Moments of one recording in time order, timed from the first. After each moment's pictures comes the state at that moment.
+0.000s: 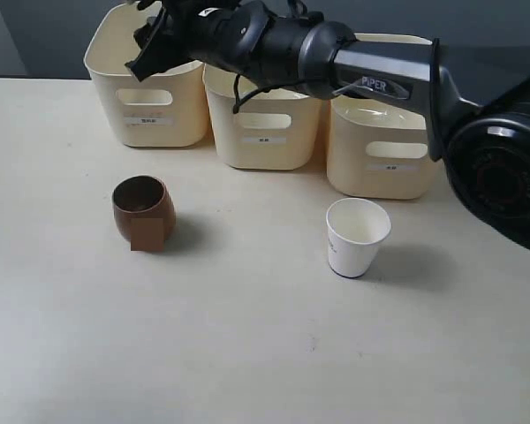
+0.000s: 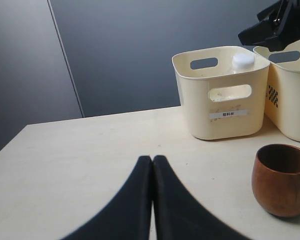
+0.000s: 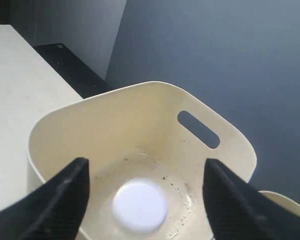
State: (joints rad) left arm 0.01 0.00 0.00 0.00 0.14 0.12; right arm 0.67 2.32 -1.94 0.87 -0.05 -1.19
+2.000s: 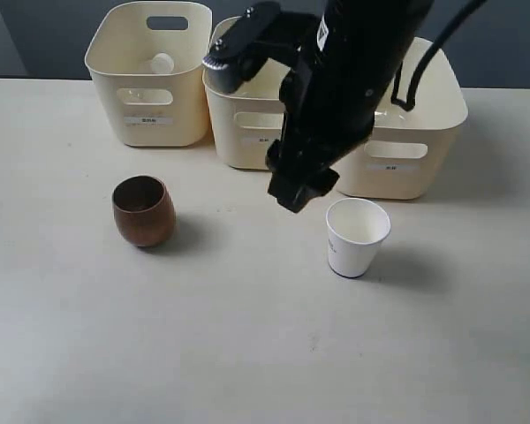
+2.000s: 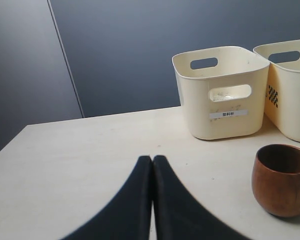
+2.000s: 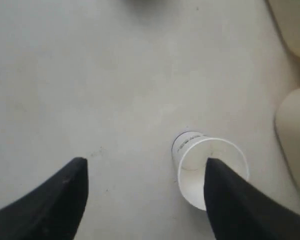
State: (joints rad) left arm 0.01 0.00 0.00 0.00 0.14 0.12; right arm 0.70 1.69 -1.49 0.07 1.22 -0.43
